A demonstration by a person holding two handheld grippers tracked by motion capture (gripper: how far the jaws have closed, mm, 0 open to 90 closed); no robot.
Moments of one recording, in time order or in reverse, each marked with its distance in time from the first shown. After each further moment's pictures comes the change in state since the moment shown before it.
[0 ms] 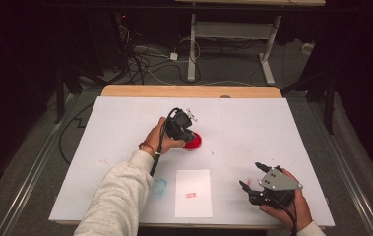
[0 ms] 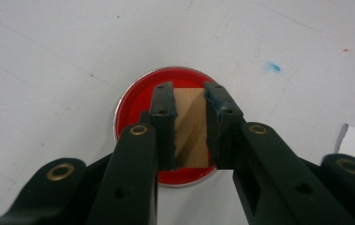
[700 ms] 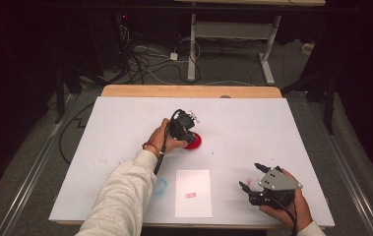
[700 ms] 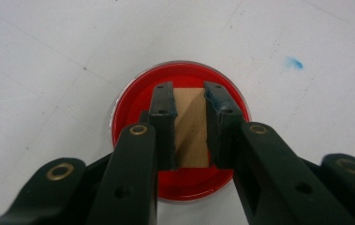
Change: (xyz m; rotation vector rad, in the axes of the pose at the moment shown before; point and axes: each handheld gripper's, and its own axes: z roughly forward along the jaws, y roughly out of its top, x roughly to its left) left arm 0.001 0.004 0.015 0.043 0.011 -0.005; right arm 0.000 -0.001 0.001 0.008 0.015 -0.001
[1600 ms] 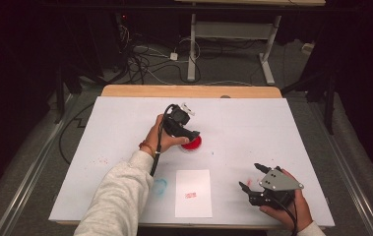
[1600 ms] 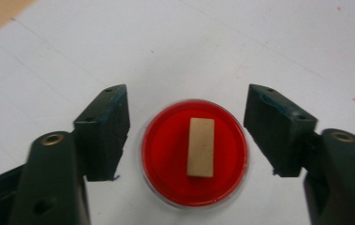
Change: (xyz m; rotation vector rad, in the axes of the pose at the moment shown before) left arm -0.003 -0.006 -0.031 -0.214 0.088 -0.092; right arm 0.000 0.001 -0.002 -0.011 0.011 0.007
